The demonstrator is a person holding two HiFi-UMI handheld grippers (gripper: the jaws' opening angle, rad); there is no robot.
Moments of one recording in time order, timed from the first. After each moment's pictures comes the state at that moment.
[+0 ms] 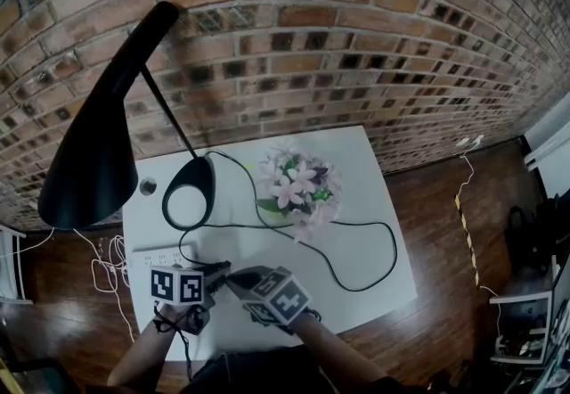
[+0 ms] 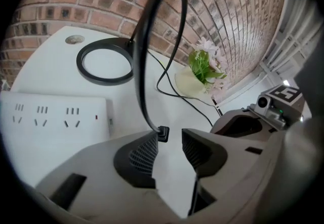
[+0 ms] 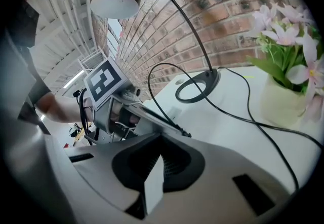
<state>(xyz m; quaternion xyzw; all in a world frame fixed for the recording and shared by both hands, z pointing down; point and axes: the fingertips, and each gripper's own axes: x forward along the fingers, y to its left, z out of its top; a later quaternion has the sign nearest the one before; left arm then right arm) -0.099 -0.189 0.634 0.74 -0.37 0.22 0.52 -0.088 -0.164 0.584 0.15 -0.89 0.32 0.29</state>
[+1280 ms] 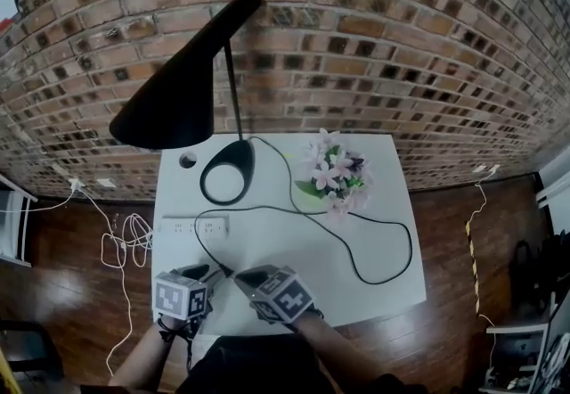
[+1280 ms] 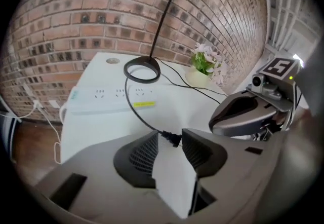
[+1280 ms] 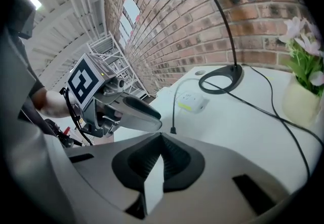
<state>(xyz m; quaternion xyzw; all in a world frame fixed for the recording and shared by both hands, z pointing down) -0.181 -0.103 0.620 0.72 -0.48 0.27 0.42 -0.122 -0.095 0.591 0.11 -0.89 0.27 0.34</state>
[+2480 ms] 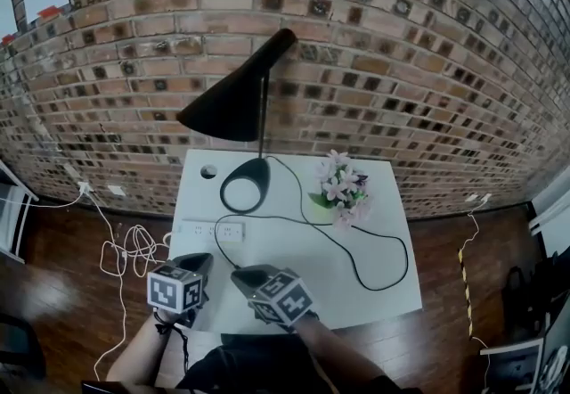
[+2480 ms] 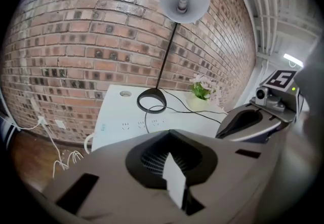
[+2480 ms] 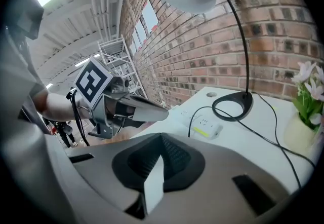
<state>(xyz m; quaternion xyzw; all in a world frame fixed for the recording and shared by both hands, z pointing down) -0.231 -0.114 0.556 0.76 -0.53 0.18 0.32 -0.170 -0.078 0.535 0.12 -0.93 0.20 0.29</state>
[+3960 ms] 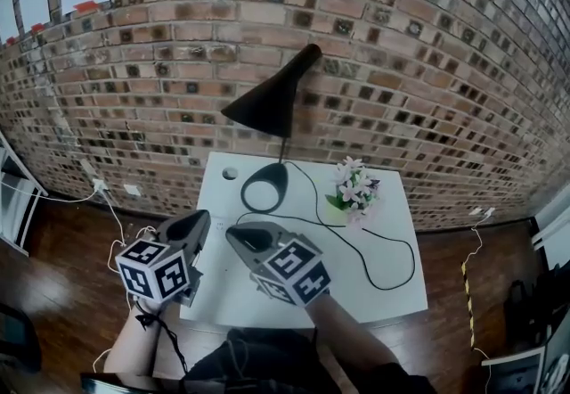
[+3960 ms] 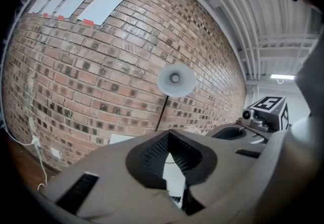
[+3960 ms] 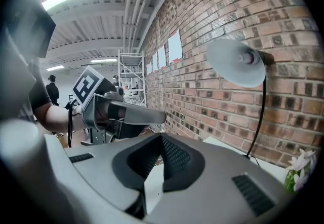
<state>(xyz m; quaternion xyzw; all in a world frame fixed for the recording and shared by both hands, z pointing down) -0.279 -0.114 0.373 0.80 -0.57 0.00 0.19 -0.231 -0.091 0.383 0.12 -0.97 0.04 0.18</state>
